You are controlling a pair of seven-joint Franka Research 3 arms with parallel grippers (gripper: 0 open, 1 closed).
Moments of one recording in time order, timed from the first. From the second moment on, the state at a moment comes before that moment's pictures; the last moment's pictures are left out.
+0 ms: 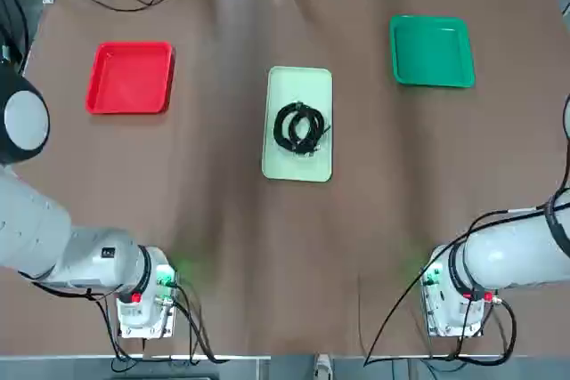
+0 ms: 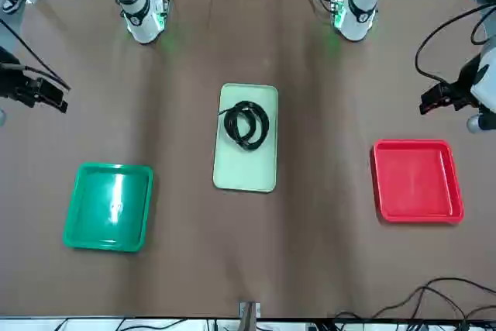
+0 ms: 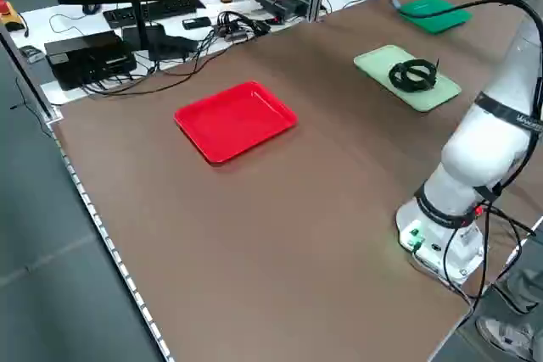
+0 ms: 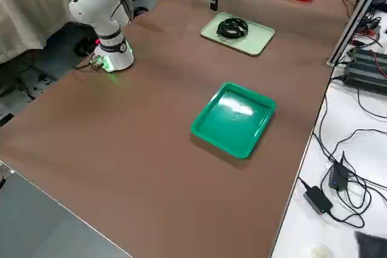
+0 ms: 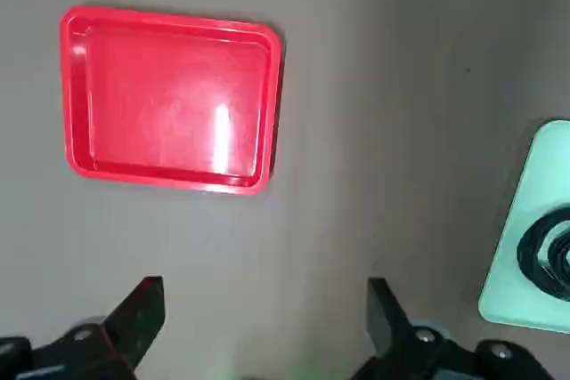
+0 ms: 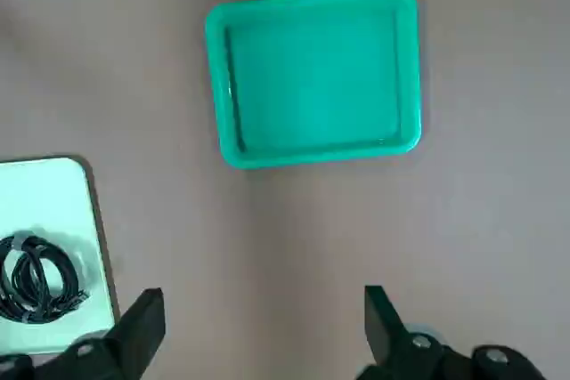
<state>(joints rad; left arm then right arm) -0.01 0.10 -0.02 -1.47 0.00 1.51 -0.12 0.08 0.08 -0.08 -1.44 0.03 1.48 0.15</state>
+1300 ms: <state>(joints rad) -0.05 0.15 -0.28 -1.72 -0.01 1.79 -0.08 0.08 0.08 -0.09 -1.44 0.06 1.48 0.15</state>
